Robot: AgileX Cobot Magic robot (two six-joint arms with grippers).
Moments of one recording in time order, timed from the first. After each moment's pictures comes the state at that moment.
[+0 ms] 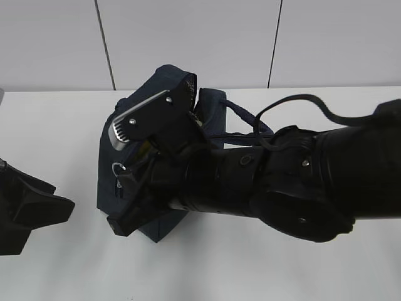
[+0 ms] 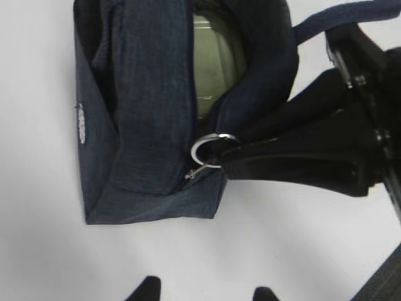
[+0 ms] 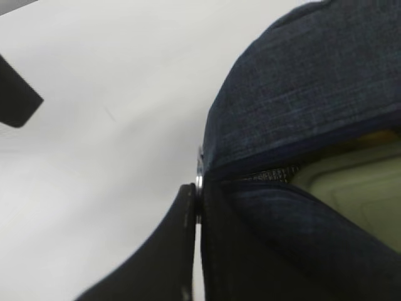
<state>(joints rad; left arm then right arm) -0.39 1.02 -0.59 -0.54 0.58 0.59 0.83 1.73 -0.94 -0.26 -0.22 0.25</state>
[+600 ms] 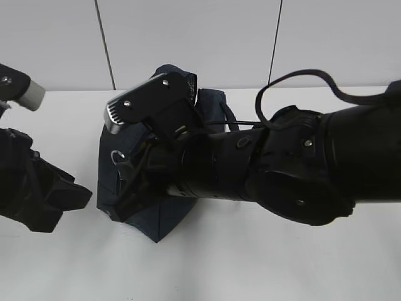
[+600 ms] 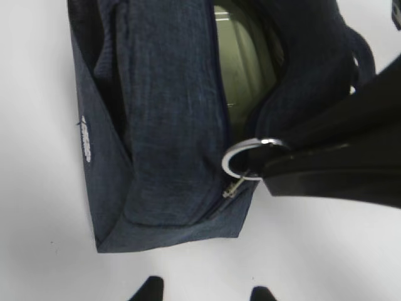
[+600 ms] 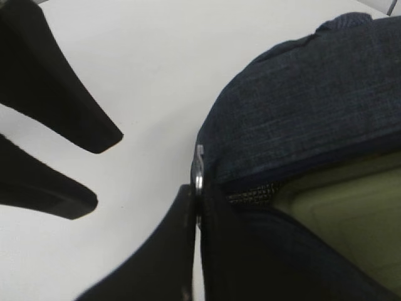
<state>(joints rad) -0.37 1.20 -0.65 -0.57 0.53 0.71 0.83 1.71 -0.99 -0.26 -0.14 0.25</state>
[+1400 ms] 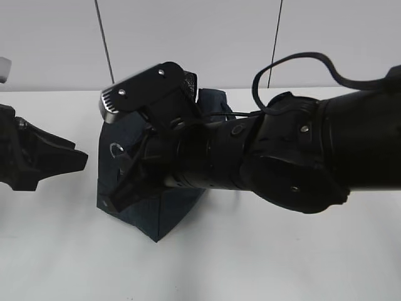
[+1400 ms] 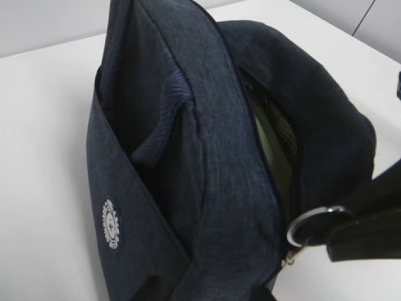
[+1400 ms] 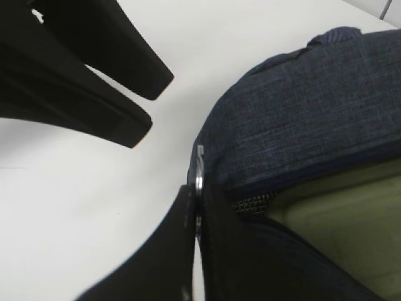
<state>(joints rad) -0.05 1.34 -0.66 -1.25 0.74 1.57 0.83 1.71 -1.03 -0.26 -0.08 0.25</state>
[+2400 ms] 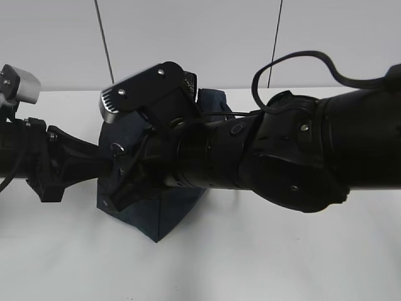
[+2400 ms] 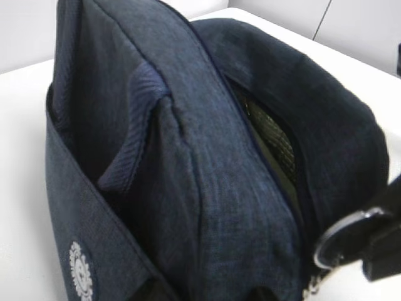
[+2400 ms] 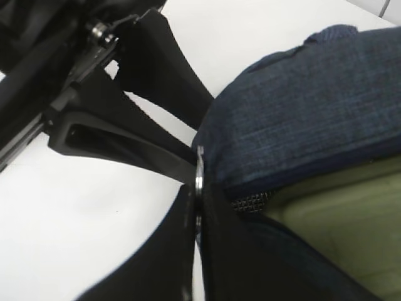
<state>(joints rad) -0.05 1.55 -0.66 -1.54 0.83 2.04 0.83 1.71 -1.03 -0.26 -0.07 0.25</state>
